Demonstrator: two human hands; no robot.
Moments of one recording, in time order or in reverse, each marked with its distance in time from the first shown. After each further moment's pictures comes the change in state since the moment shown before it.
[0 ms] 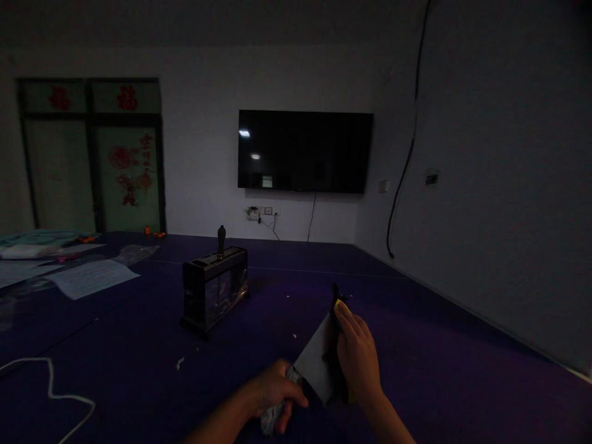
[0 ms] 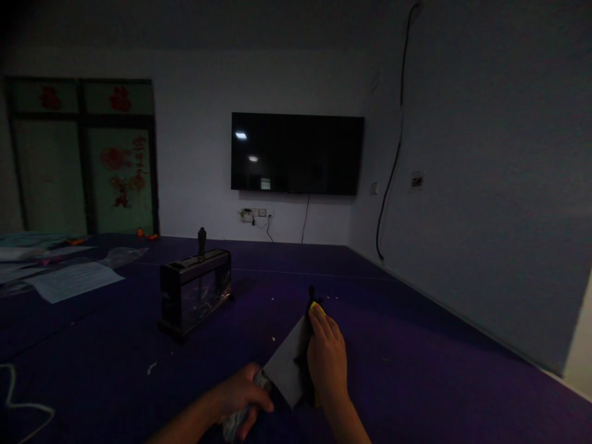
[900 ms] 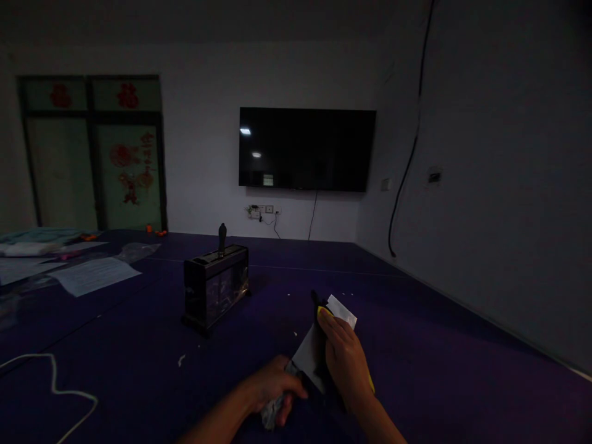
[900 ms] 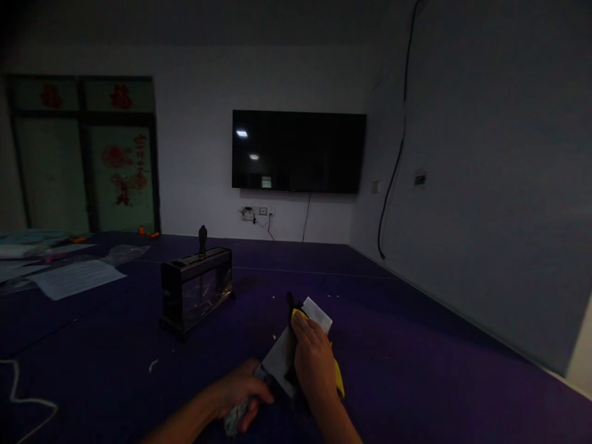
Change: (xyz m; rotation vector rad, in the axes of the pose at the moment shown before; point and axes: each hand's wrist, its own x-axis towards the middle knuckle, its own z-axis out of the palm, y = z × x) left_hand -0.003 0.006 -0.003 -0.016 -0.059 0.049; right_hand -0.007 -0.025 0.006 0.092 -0.095 -0.112
